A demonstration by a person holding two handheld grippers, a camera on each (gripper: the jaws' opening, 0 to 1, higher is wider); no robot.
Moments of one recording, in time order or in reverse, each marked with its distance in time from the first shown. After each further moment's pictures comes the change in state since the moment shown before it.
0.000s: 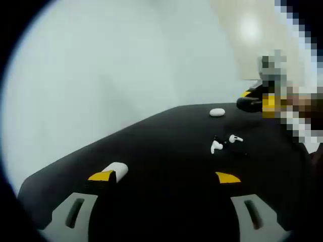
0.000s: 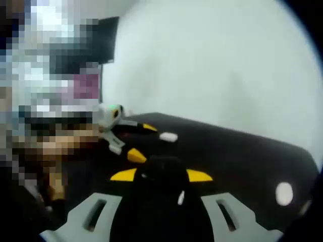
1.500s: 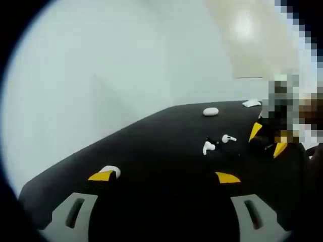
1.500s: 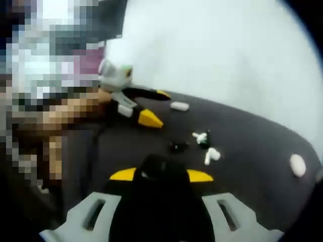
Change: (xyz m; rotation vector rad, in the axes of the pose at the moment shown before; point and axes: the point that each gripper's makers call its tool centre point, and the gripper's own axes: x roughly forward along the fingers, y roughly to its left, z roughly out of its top) left arm 0.007 -0.004 0.007 0.034 -0.003 -0.038; right arm 0.004 0.028 -0.070 -0.041 0.138 -0.001
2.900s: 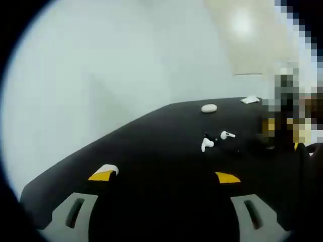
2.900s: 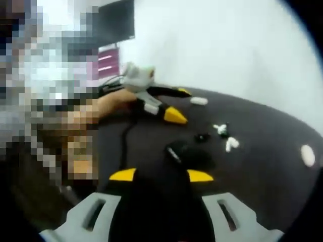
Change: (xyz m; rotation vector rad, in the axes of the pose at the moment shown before) left arm 0.000 -0.003 -0.005 0.017 0.022 -0.009; right arm -0.022 0.044 -0.008 0.044 0.037 0.177
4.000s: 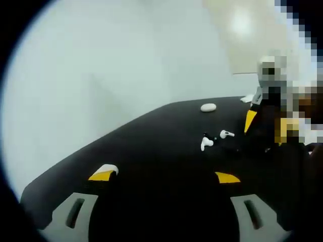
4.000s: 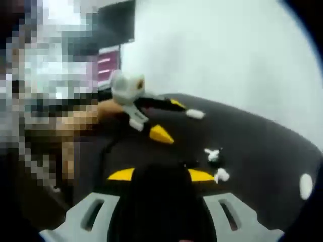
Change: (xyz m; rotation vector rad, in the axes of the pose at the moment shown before) left arm -0.001 0.001 0.000 0.007 0.005 -0.004; right arm 0.029 -0.040 0.035 -0.081 -0.019 -0.004
